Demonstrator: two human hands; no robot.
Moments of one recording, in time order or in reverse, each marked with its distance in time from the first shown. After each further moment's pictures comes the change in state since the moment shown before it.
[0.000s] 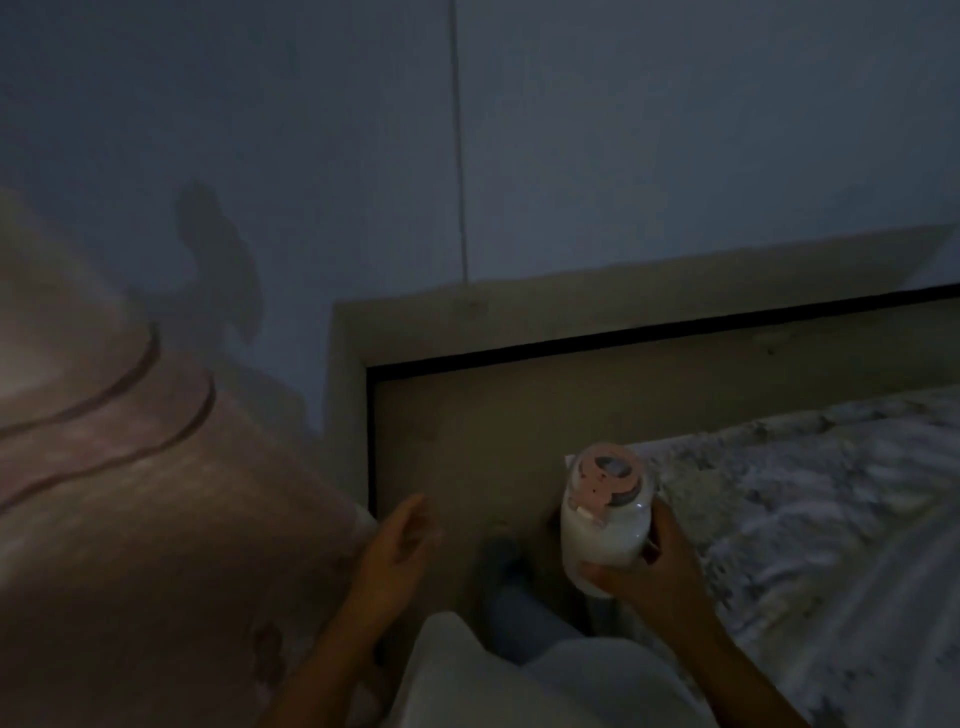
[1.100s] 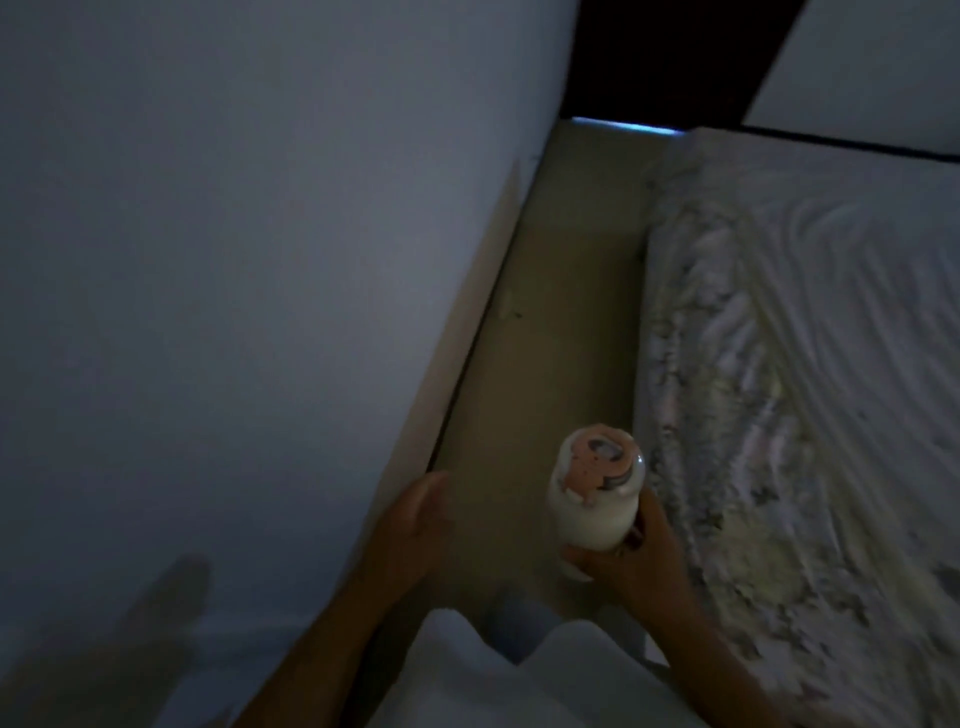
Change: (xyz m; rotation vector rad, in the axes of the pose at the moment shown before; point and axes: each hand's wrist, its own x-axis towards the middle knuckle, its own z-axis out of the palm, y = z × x) left_hand 0.517 0.295 0.183 0.489 -1.131 0.292; right_hand 0.375 -0.152 0.023 0.318 1.046 0.215
